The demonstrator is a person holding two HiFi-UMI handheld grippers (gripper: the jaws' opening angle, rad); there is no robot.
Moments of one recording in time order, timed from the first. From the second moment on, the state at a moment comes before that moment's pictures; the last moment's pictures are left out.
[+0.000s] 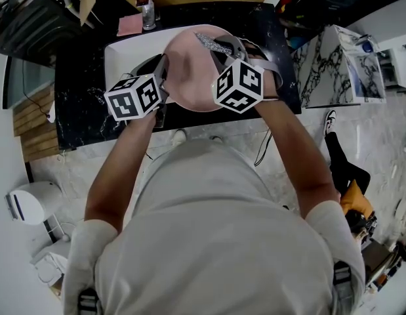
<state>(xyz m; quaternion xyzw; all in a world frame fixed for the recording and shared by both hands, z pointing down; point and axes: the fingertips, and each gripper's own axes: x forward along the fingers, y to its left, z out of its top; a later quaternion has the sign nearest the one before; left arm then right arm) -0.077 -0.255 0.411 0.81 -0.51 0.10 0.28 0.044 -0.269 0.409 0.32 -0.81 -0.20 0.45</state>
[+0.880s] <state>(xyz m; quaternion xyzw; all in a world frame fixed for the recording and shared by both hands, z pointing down) -0.089 -0.261 0.408 0.80 -0.52 0.08 0.29 0.031 -0.183 0.449 0.25 -0.85 -0.15 0.45</state>
